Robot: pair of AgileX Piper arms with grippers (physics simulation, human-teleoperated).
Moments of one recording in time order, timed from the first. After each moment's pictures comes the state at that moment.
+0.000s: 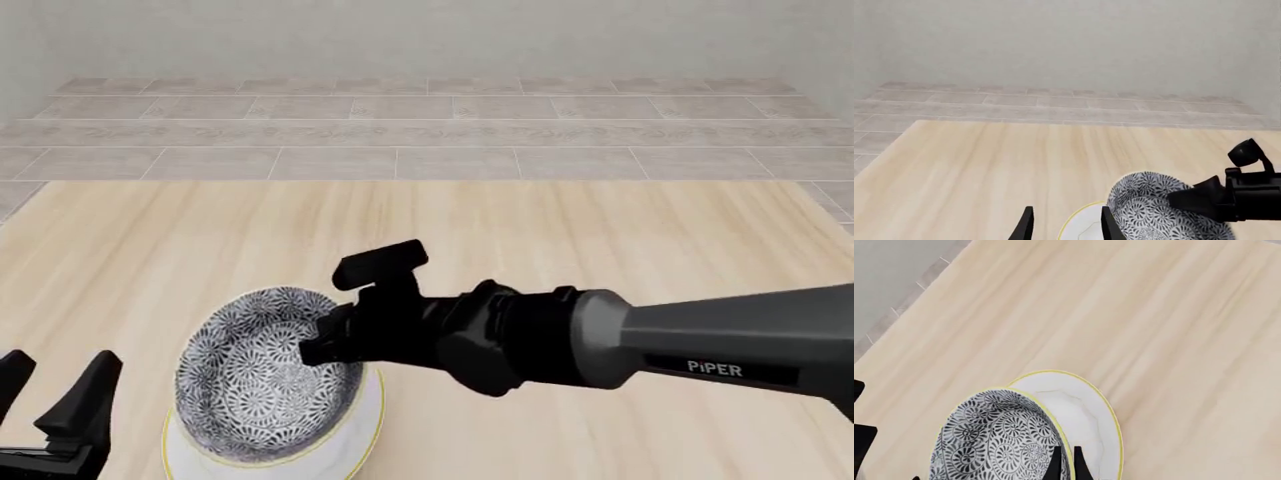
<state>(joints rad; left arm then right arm) -0.05 0.00 0.00 0.06 -0.07 0.95 1.79 -1.05 -0.06 0.42</state>
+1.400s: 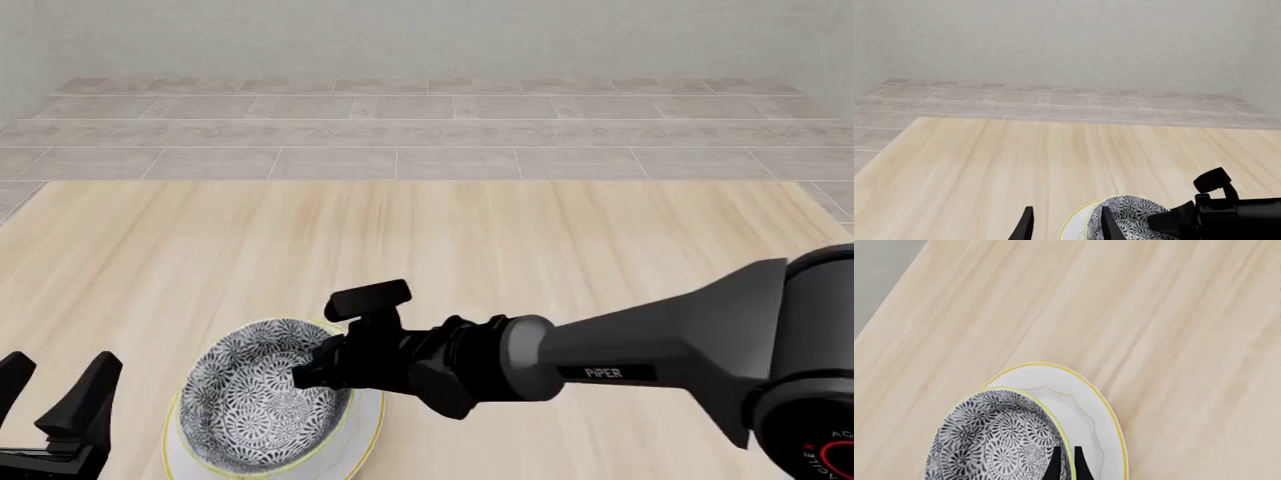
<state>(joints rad) -0.05 0.00 0.00 0.07 -0.07 0.96 1.99 -1.08 -0.16 0.46</state>
